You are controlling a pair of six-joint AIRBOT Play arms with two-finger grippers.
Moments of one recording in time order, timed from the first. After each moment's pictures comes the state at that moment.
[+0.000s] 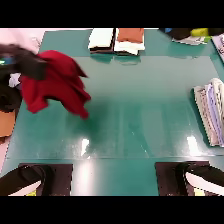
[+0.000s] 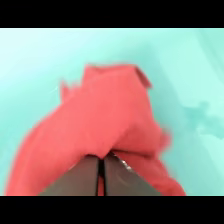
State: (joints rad) left arm -0.65 -1.05 1.75 1.76 -1.47 -1.63; right arm 0.20 -1.20 1.86 -1.14 1.21 1.45
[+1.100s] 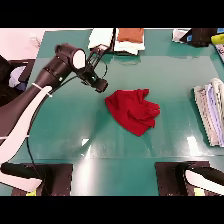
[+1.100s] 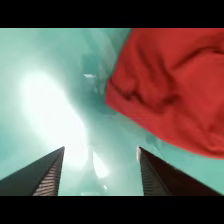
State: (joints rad) left arm -0.55 -1.62 1.68 1.48 -1.26 -1.57; right arm 0.03 -1.19 1.77 -1.15 1.36 1.49
